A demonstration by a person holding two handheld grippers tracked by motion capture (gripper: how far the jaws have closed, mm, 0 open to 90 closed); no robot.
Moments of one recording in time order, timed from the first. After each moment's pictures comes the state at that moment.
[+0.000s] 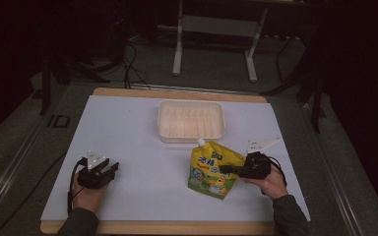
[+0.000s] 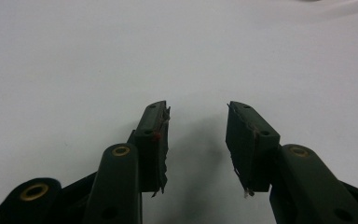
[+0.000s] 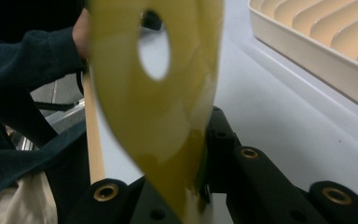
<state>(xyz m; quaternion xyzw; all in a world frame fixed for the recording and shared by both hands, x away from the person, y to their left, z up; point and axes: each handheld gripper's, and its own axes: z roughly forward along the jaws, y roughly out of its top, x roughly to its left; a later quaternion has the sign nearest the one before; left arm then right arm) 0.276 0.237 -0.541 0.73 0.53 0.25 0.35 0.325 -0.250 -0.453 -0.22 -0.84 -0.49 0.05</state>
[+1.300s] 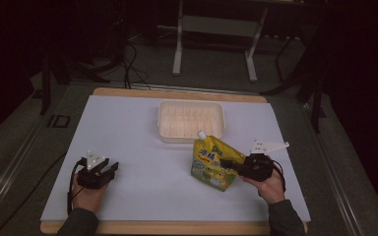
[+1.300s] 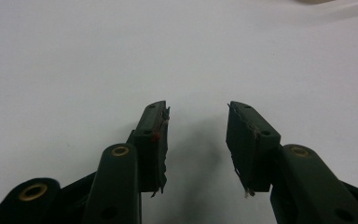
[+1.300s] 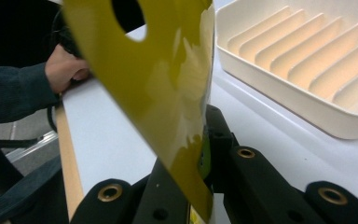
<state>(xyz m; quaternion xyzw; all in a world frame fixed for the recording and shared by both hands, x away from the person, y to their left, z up) 0.275 0.237 -0.540 0.73 0.53 0.26 0.35 0.309 -0.246 -0.441 -0.27 -0.81 -0.52 -0.03</state>
